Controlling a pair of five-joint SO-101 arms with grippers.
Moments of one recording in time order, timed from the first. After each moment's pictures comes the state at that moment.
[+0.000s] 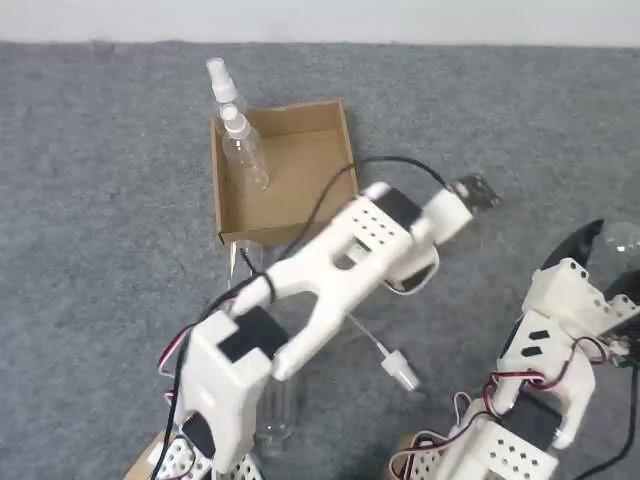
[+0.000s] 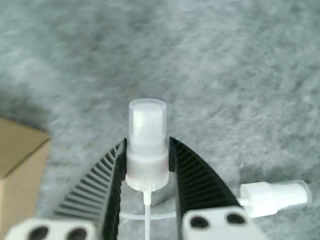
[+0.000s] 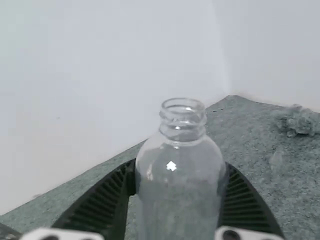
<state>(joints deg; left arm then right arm) 38.2 25.9 -7.6 77.6 -9.9 27.3 -102.7 88.6 24.4 -17.8</state>
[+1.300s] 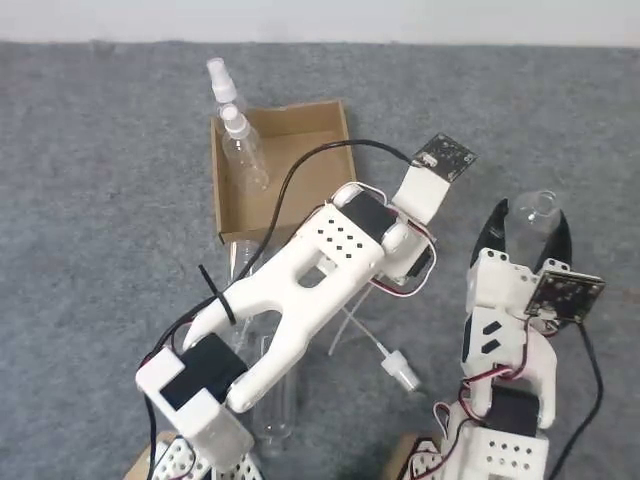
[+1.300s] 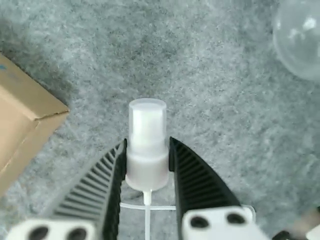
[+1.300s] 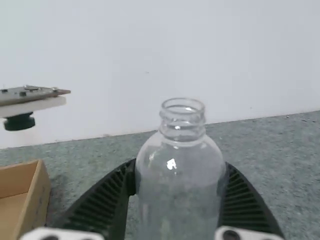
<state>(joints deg) 38.0 9.0 4.3 71.3 8.9 6.8 -102.7 90.4 24.4 -4.7</state>
